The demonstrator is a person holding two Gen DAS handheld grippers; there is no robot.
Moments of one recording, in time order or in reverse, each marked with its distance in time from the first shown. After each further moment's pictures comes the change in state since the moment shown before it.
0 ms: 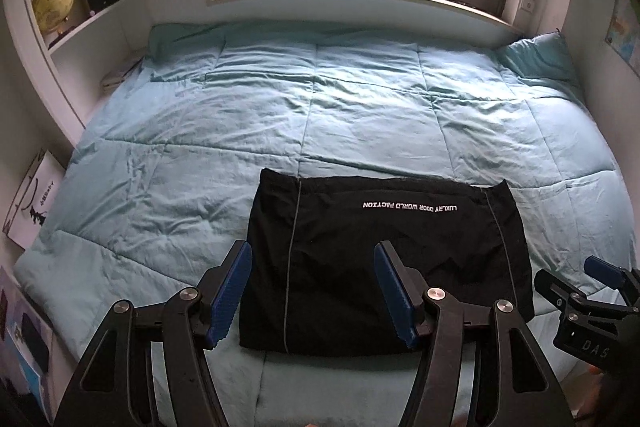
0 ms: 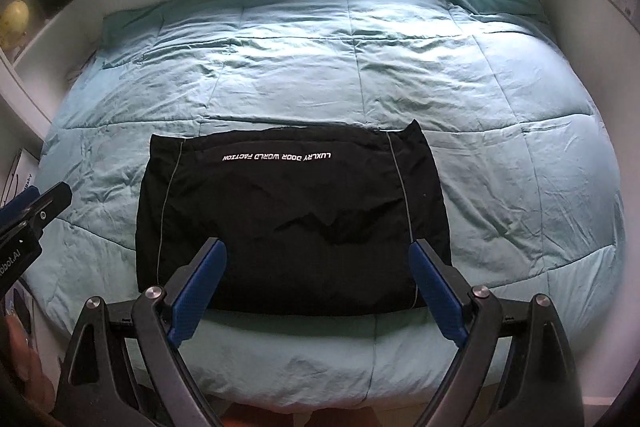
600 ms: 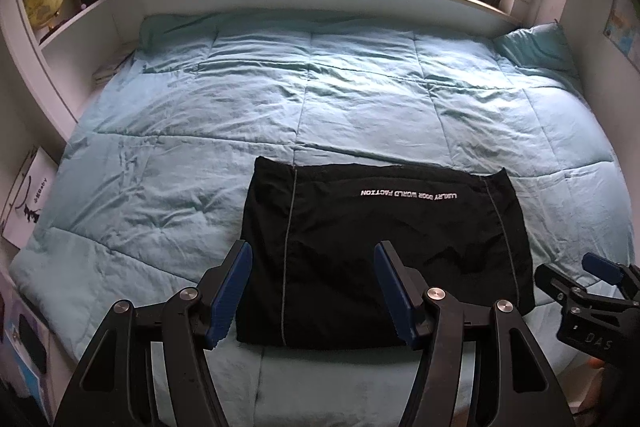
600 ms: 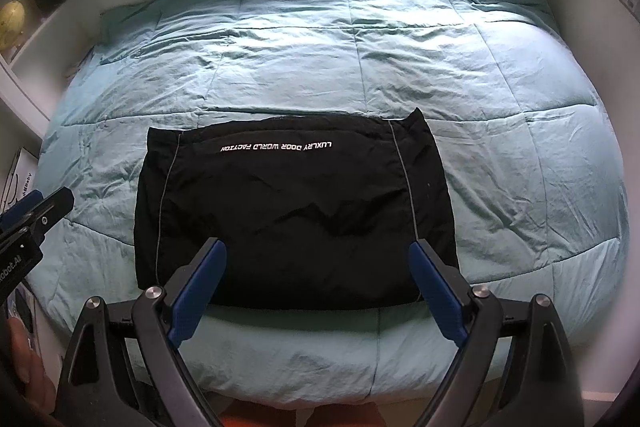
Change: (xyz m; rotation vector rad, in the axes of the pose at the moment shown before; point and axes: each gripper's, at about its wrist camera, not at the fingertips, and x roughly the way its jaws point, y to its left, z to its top) left arm 0.014 0.004 -0.001 0.022 0.040 -0.019; right arm 0.012 -0.002 -0.005 0.020 0.033 0.007
